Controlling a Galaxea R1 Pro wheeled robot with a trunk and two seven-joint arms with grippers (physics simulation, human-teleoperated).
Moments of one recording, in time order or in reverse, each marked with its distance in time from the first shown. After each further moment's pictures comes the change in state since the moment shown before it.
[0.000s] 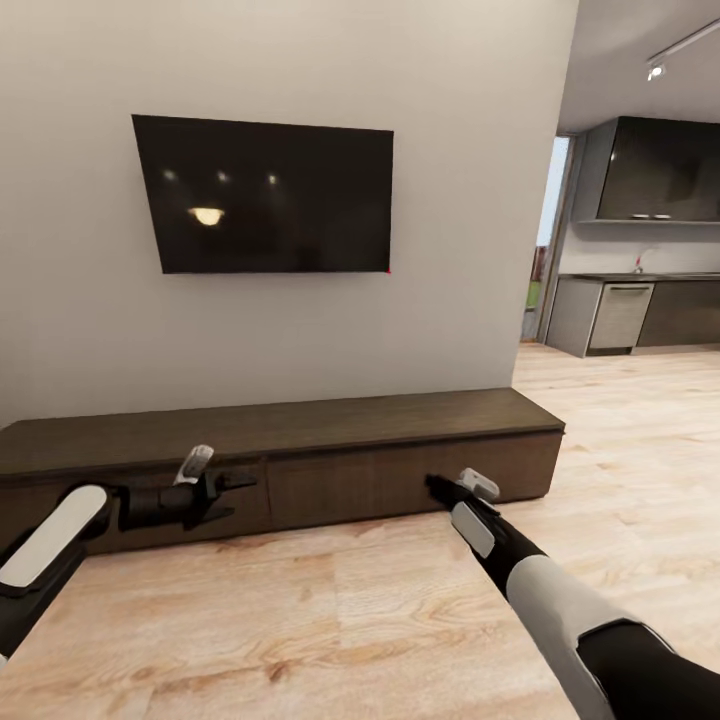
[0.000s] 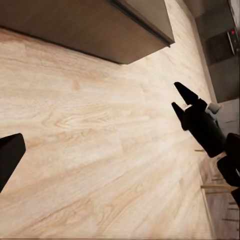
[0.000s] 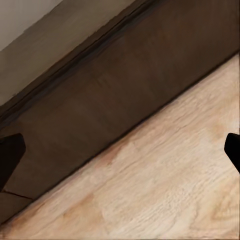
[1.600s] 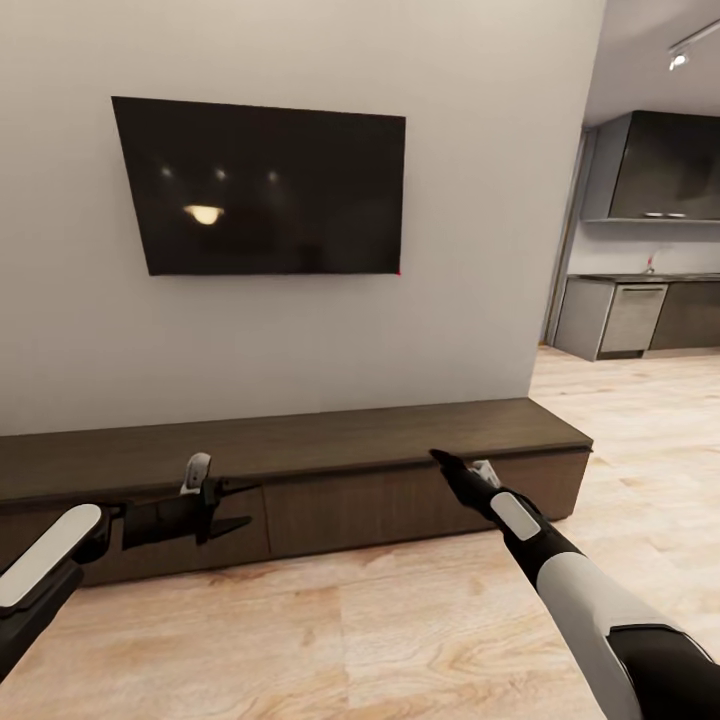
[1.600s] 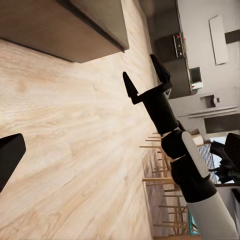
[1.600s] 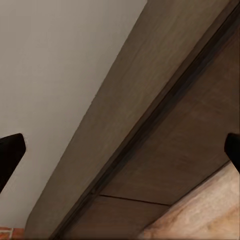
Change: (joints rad) left arm 0.059 0.012 -0.028 -0.008 0.233 0.002 -0.068; right arm 0.000 -0.084 -0.199 -0.023 -0.270 0.239 0.425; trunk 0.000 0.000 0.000
